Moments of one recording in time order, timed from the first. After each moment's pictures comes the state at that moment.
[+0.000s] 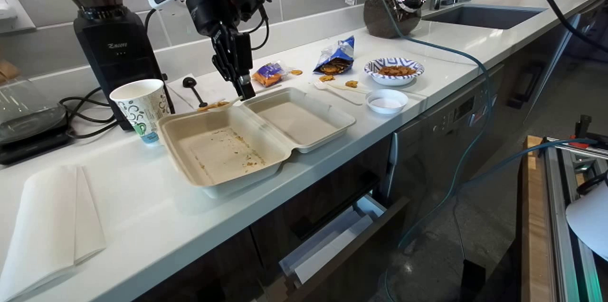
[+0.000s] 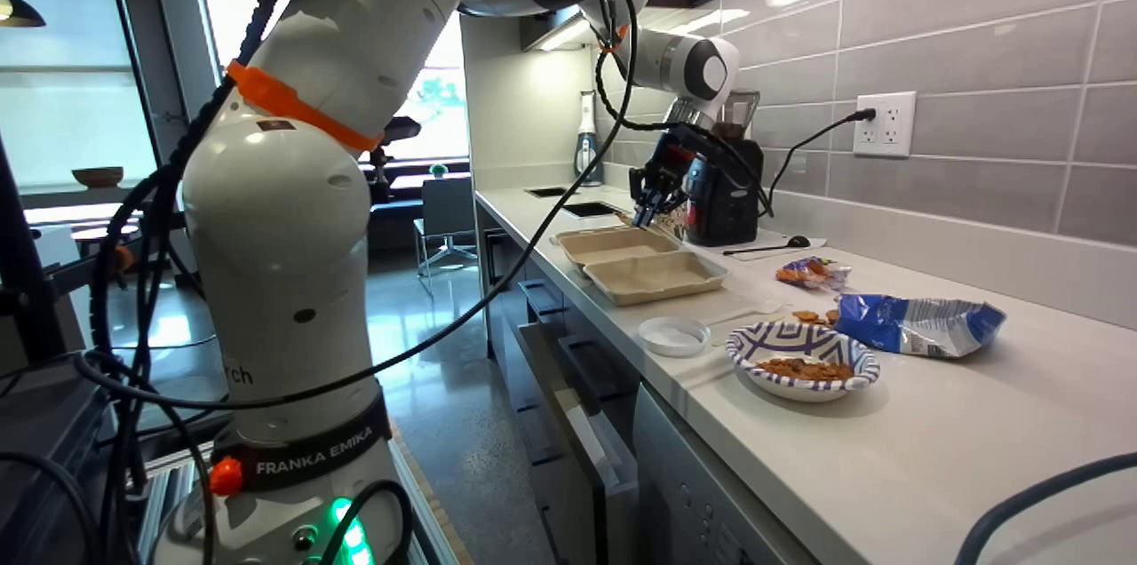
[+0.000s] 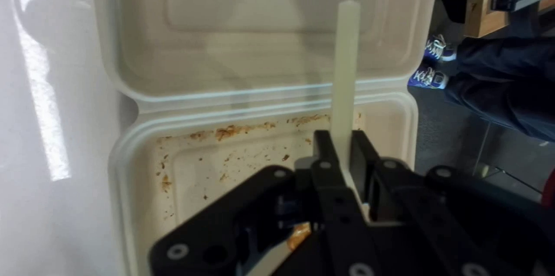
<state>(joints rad) 0.05 0.59 0.20 -1.39 0.13 1.57 -1.13</state>
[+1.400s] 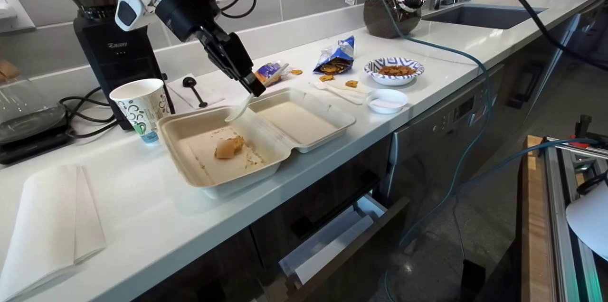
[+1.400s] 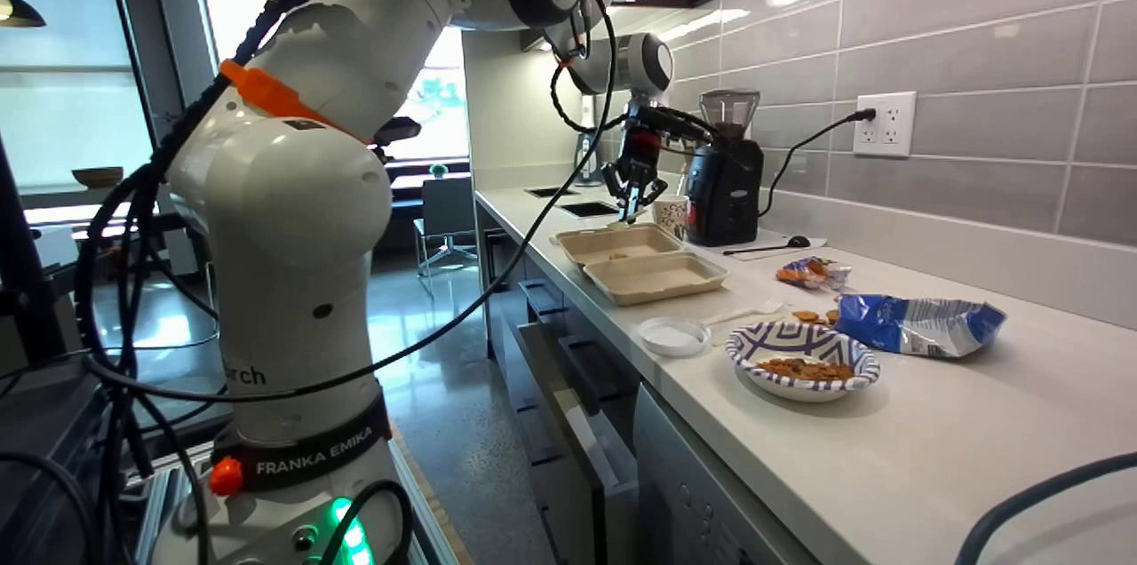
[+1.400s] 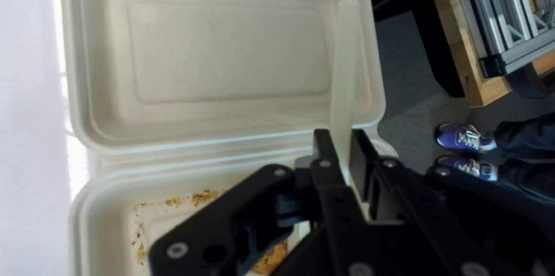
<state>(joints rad) 0.23 0.62 0.20 -1.30 -0.19 1.37 -0.82</state>
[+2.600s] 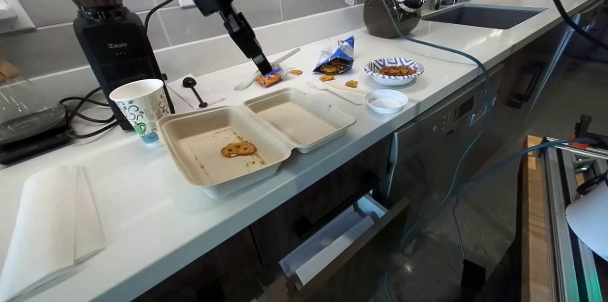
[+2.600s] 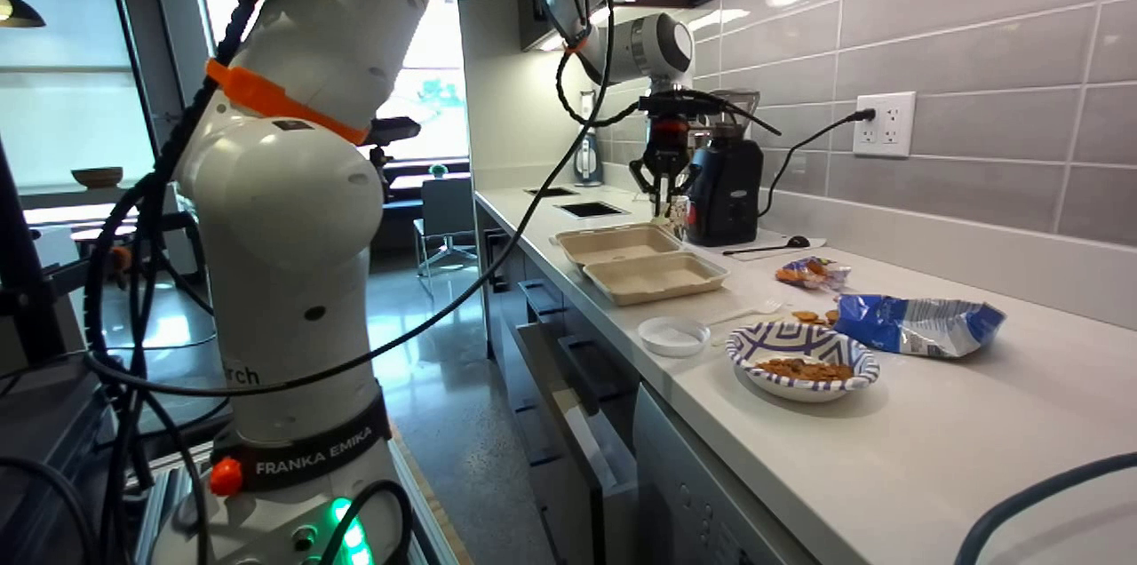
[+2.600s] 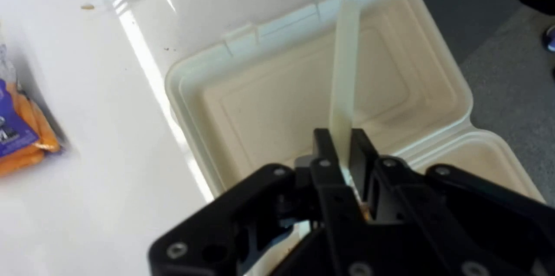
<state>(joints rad) 0.15 0.49 0.17 -1.46 -0.23 1.56 -0.50</state>
